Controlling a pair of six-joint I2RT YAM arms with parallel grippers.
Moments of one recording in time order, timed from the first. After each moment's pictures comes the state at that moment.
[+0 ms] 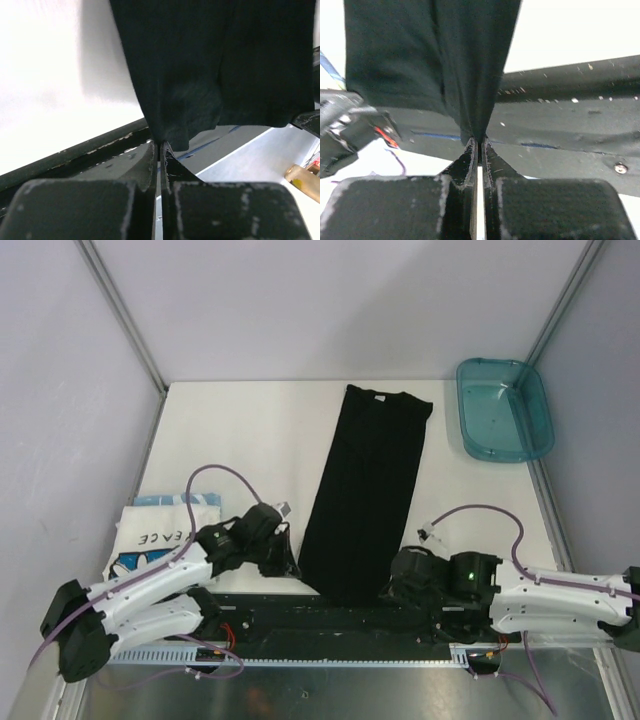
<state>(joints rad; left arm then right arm) -0.83 0.94 0.54 -0.59 0.22 -0.88 1.33 0.82 0.57 -0.80 0.21 1.69</state>
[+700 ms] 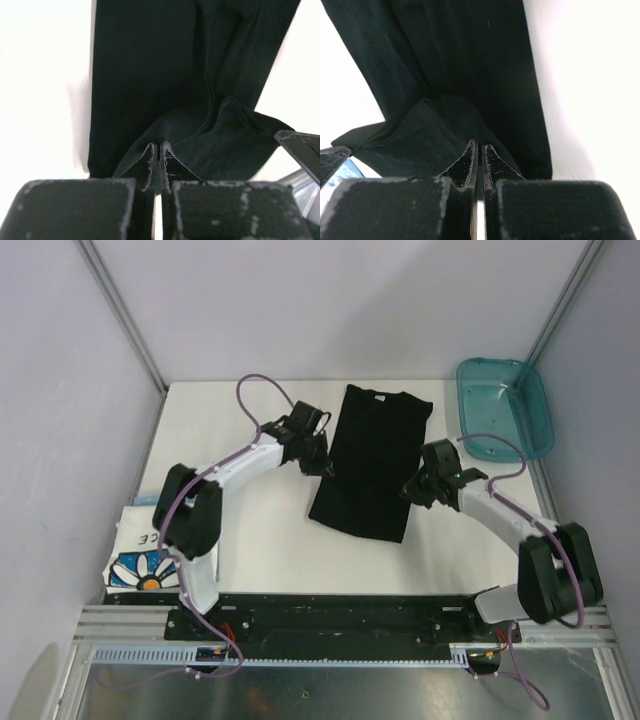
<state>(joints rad) -0.57 1.81 1.40 -0.56 0.16 -0.67 0.38 1.33 0.83 -0.45 0.04 1.04</state>
